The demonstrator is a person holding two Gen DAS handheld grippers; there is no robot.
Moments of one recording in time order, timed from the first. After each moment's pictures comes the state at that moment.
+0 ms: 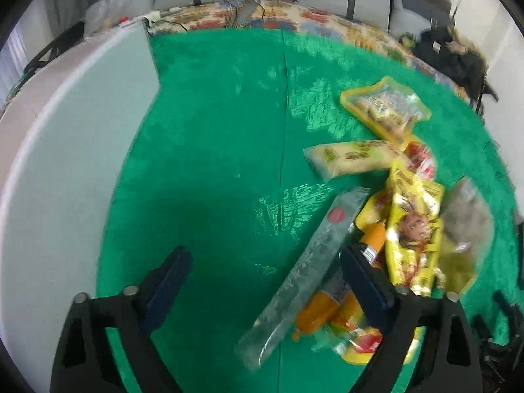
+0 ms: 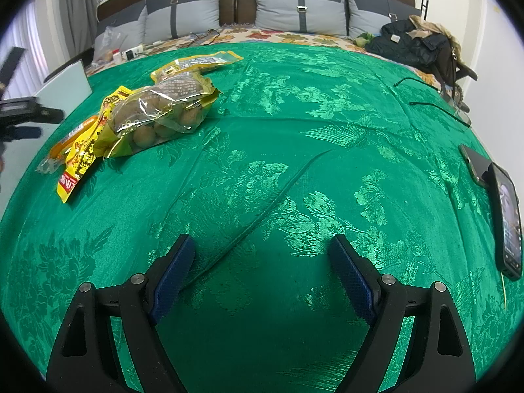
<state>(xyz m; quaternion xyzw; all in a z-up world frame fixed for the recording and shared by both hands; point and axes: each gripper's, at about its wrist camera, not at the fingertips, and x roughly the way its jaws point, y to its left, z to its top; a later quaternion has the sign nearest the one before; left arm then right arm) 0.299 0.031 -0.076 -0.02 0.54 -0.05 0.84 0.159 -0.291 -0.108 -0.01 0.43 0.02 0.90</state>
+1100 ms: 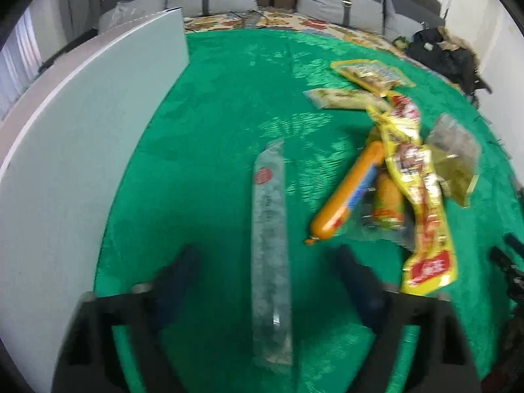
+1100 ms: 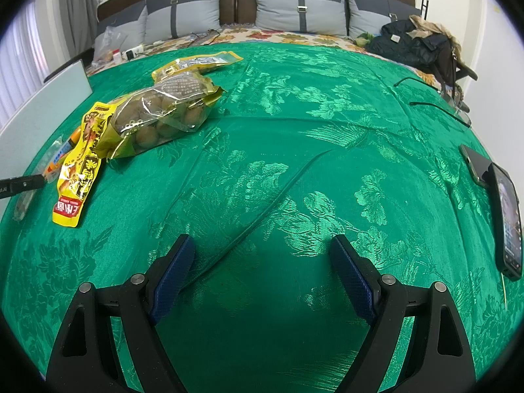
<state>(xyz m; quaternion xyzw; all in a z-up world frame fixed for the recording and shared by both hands) 0.200 0.054 -0.090 0.00 0.50 -0.03 0.87 0.160 -0.291 -0.108 -0.01 0.43 0.02 0.90</state>
